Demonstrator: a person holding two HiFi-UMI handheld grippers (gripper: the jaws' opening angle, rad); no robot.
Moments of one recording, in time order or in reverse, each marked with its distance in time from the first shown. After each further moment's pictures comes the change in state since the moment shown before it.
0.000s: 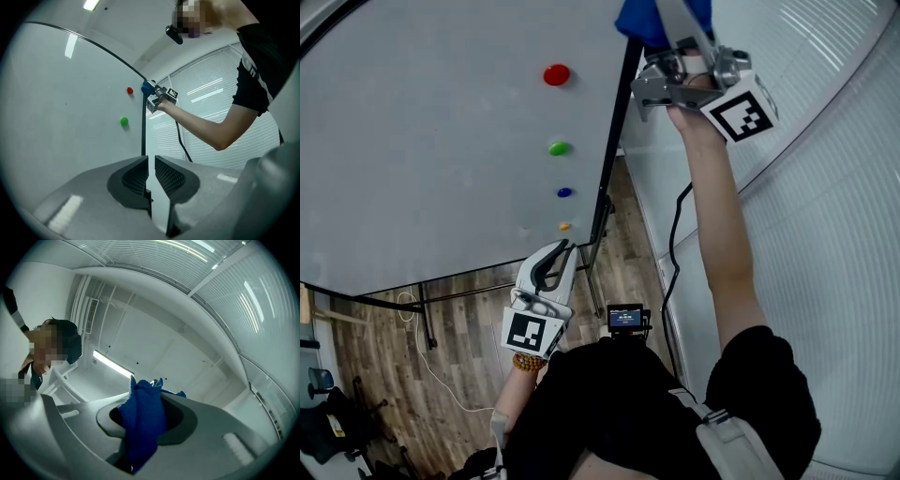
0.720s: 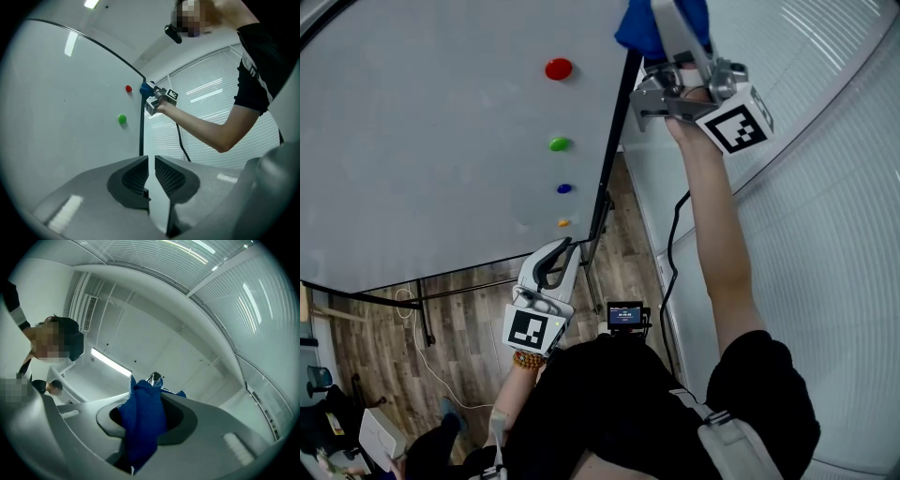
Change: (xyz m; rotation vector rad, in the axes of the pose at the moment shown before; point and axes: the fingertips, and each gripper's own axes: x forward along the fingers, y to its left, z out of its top) left arm -0.005 -0.008 0.022 -0.011 -0.006 -0.018; right arm 0.005 0.014 0.005 -0.012 0.022 -0.026
